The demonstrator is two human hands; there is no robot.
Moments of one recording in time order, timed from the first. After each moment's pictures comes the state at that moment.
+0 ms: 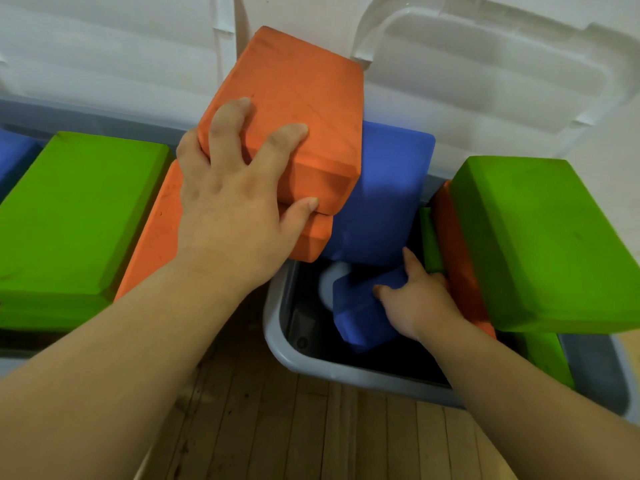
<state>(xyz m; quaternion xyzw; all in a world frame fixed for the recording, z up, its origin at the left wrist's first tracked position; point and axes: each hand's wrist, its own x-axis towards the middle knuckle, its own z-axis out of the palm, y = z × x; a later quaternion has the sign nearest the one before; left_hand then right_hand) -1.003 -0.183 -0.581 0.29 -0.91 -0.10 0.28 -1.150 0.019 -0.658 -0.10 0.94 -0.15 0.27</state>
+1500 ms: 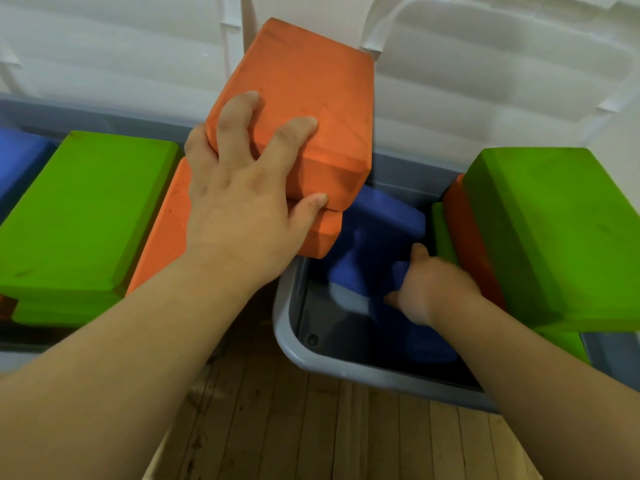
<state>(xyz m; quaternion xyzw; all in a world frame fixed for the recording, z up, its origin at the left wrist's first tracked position) -1.003 -0.182 -0.581 0.29 -0.91 -0.10 0.27 -1.165 0.004 -0.644 -0.24 0.93 0.12 0.24</state>
